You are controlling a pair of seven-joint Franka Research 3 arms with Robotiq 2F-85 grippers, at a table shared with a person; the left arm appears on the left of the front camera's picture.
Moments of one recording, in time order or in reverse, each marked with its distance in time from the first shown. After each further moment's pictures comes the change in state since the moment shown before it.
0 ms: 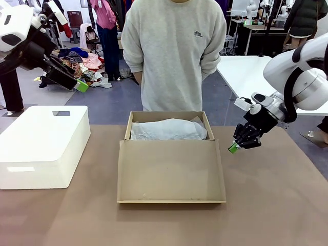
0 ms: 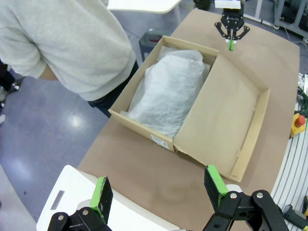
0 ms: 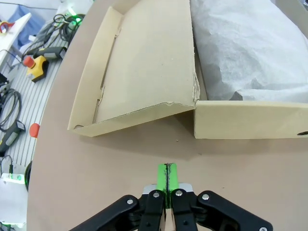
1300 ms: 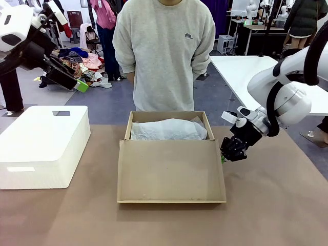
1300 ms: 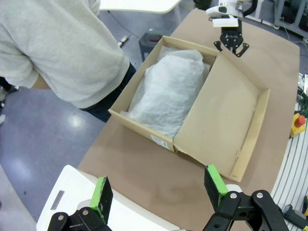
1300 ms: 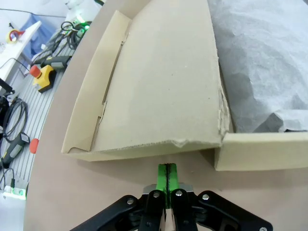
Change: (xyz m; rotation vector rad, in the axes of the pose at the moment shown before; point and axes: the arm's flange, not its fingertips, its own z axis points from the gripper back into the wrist) left arm 0.000 0.000 0.000 0.000 0.000 0.000; right arm -0.005 -0.005 -0.068 0.092 -0.067 -0.022
